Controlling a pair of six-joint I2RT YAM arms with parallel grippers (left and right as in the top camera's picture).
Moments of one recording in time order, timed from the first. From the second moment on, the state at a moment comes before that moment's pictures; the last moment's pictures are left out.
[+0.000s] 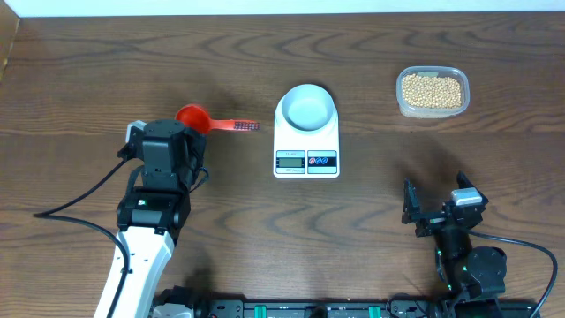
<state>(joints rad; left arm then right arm) -0.11 1.07 0.77 -0.36 -0.13 -1.30 0.13 0.01 0.01 -0.07 -0.02 0.01</state>
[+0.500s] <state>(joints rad) -0.11 1.07 0.77 -0.37 -0.24 -1.30 0.13 0.01 0.01 -0.07 -0.02 0.01</state>
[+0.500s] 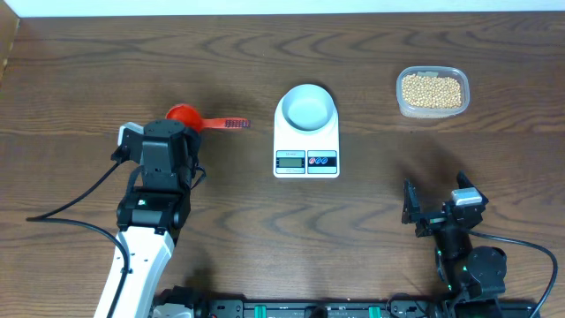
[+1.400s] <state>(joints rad) -0.11 1.07 0.77 -0.38 -0.17 -1.30 0.13 0.05 0.01 0.18 -0.25 0.01</state>
